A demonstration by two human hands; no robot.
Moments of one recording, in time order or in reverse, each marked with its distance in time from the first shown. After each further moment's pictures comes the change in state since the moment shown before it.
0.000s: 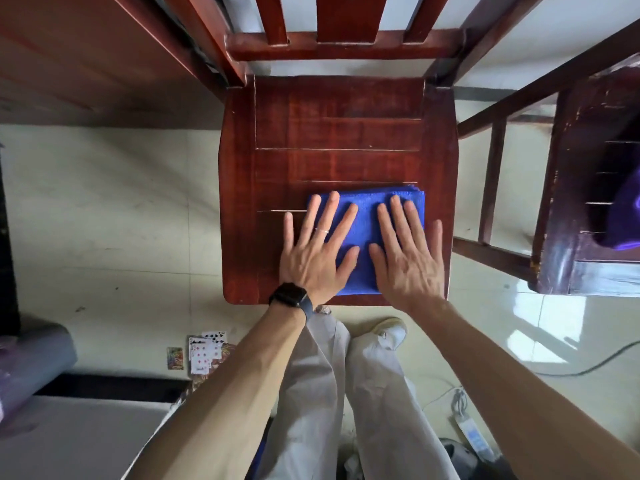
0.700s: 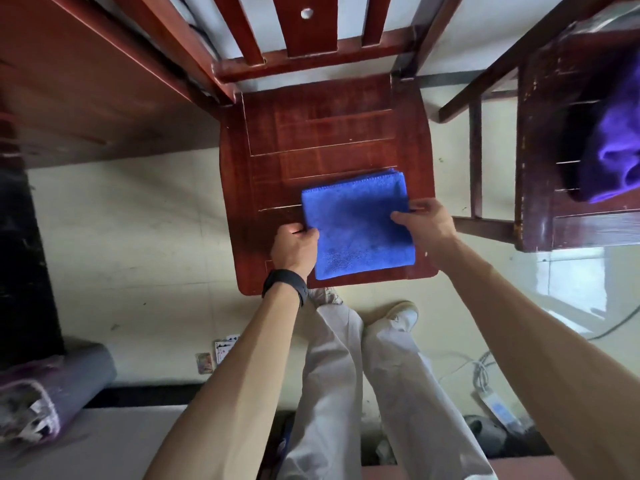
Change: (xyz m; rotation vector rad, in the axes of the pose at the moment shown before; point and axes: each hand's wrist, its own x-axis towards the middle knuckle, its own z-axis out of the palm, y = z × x) left_hand 0.005 0.000 -0.047 -0.909 -0.152 -0.941; right_hand 0.022 0.025 -0.057 1.012 -0.205 0.918
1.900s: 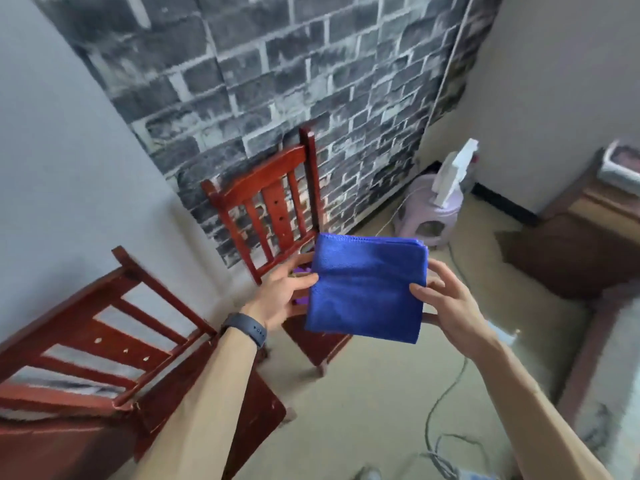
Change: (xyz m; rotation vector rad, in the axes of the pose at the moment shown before) left_hand -0.506 0.311 0.044 0.052 -1.107 0.584; right_hand -0.415 0.050 -0.472 0.854 0.297 -0.496
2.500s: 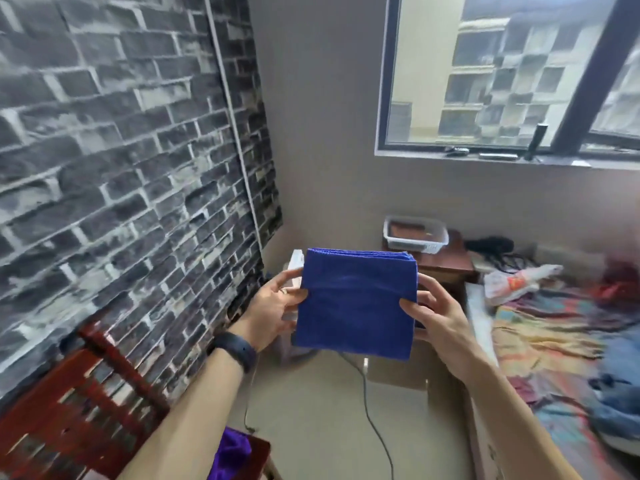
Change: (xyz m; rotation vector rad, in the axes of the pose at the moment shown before) left_hand 0.131 0.131 0.394 0.235 -0.471 0.199; right_hand -0.043 -0.126 -0.311 0.156 0.540 -0.424
